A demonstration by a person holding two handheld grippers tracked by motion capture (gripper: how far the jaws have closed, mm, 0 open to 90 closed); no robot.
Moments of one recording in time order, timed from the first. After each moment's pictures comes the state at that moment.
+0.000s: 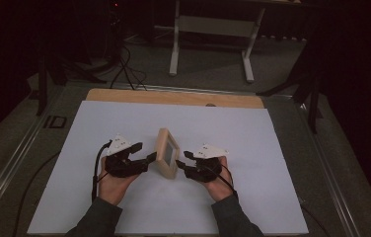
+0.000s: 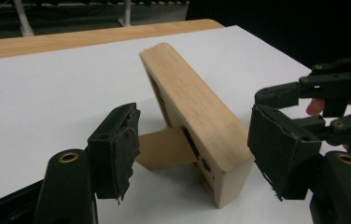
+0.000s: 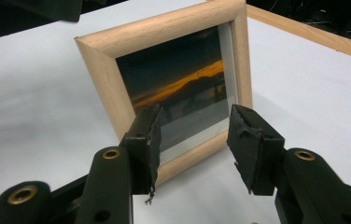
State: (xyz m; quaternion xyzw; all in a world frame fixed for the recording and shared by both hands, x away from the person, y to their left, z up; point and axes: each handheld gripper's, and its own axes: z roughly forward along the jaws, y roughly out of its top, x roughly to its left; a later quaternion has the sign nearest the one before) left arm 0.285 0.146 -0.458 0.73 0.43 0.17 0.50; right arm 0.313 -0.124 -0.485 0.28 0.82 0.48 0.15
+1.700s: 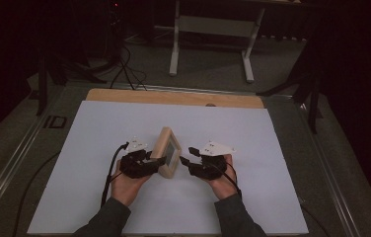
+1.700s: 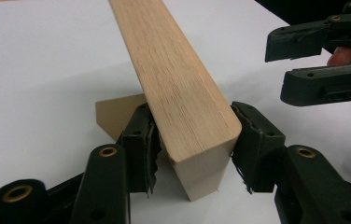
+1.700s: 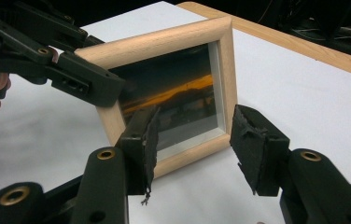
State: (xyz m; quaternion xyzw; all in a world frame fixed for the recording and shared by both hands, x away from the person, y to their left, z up) left arm 0.299 0.118 -0.479 0.76 0.44 0.11 0.47; right arm 0.315 -0.136 -0.475 0.29 0.81 0.49 0.16
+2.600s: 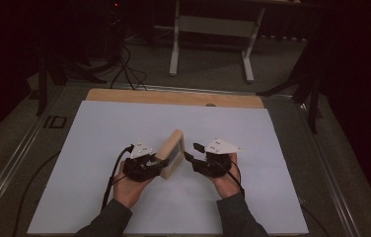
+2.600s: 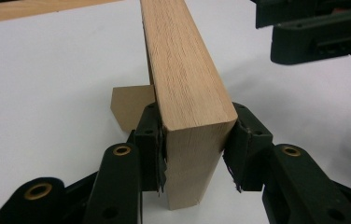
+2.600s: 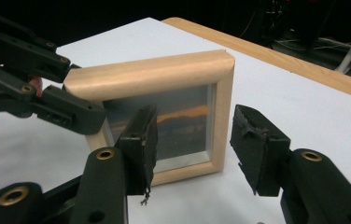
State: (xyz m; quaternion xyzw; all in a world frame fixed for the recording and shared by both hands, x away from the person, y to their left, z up) left arm 0.289 0.105 -0.478 0.78 0.40 0.14 0.47; right arm 0.315 -0.146 -0.464 0.30 0.79 0.50 0.18
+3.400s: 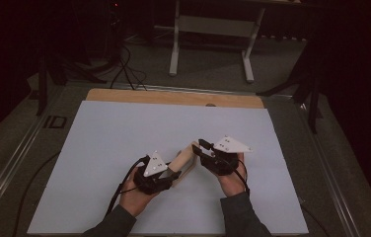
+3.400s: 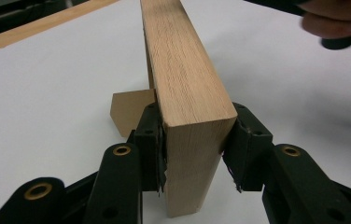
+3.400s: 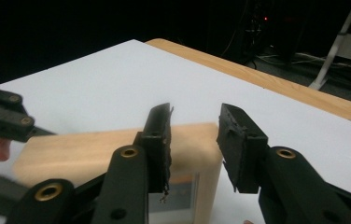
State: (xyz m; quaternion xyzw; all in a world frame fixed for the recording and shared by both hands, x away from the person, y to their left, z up) left arm 0.262 0.074 -0.481 0.82 0.29 0.16 0.47; right arm 0.314 -0.161 -0.453 0.32 0.76 0.52 0.21
